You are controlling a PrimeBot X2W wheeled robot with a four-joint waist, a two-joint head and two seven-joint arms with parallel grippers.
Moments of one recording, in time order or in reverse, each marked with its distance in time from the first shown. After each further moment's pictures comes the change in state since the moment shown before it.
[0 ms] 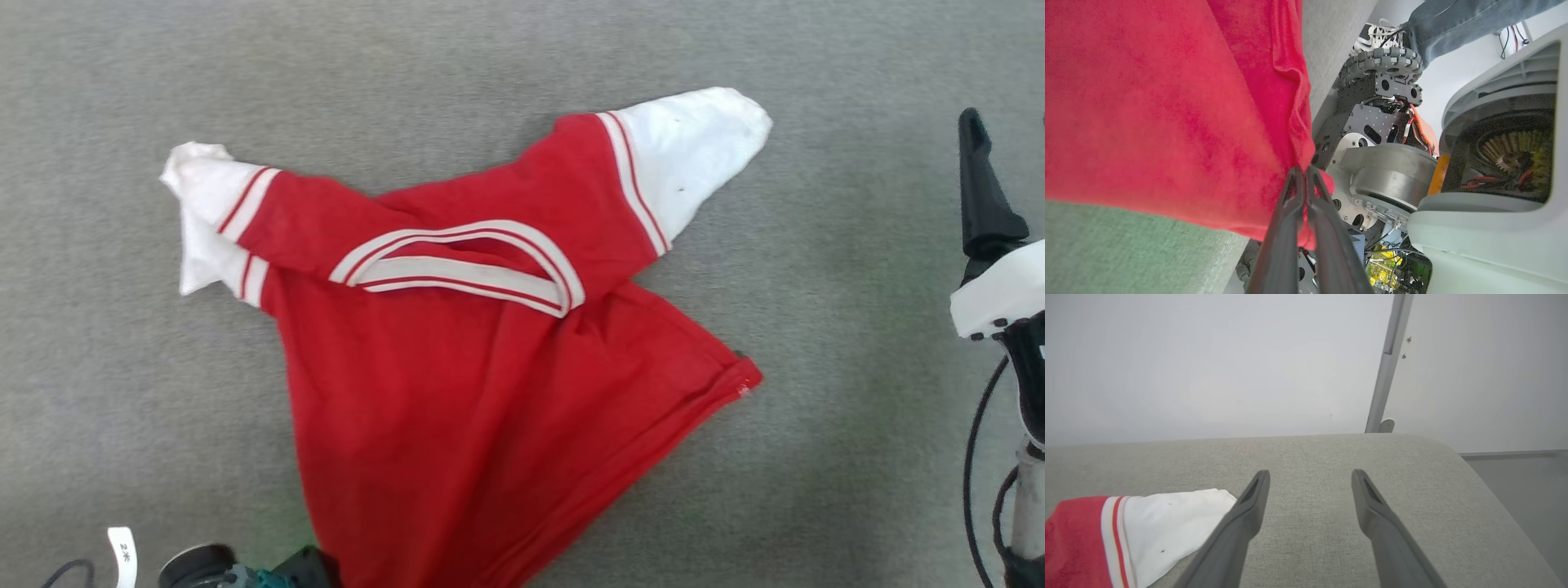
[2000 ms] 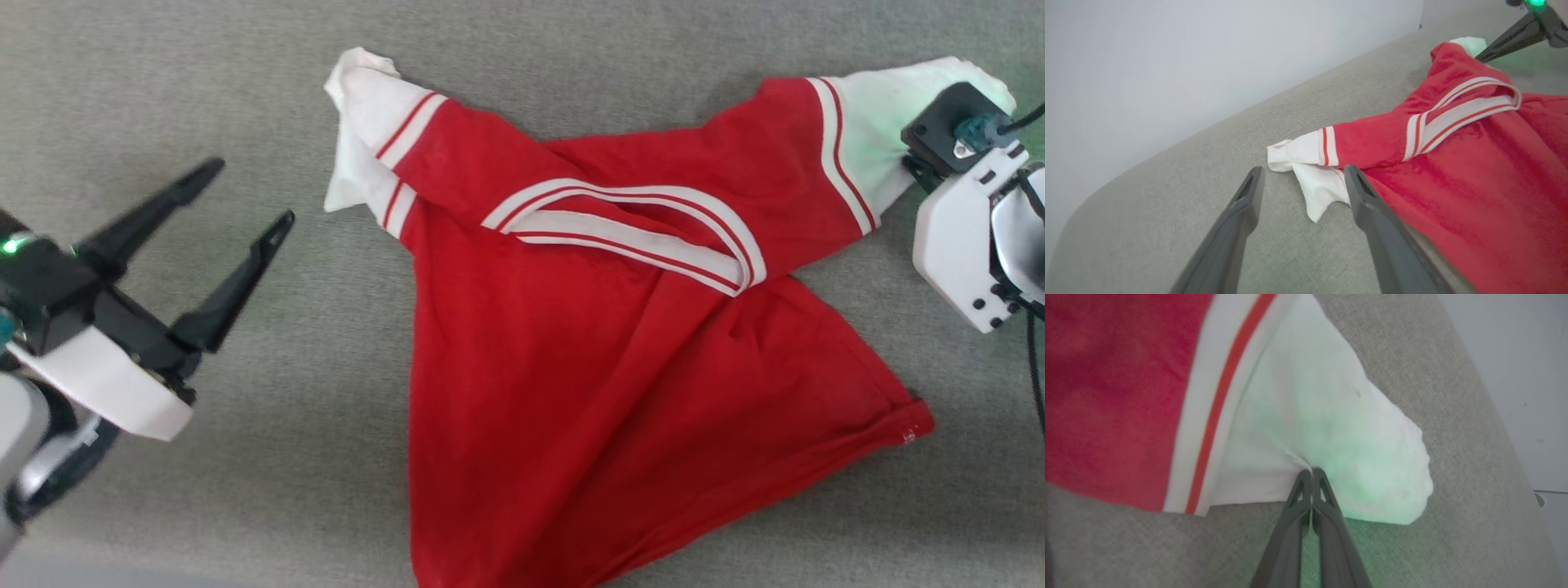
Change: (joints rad) left arm -0.085 -0.201 0.643 0.354 0.254 0.001 -0.525; right arm -0.427 -0.698 0.908 0.191 0.237 0.002 0.342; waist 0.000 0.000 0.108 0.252
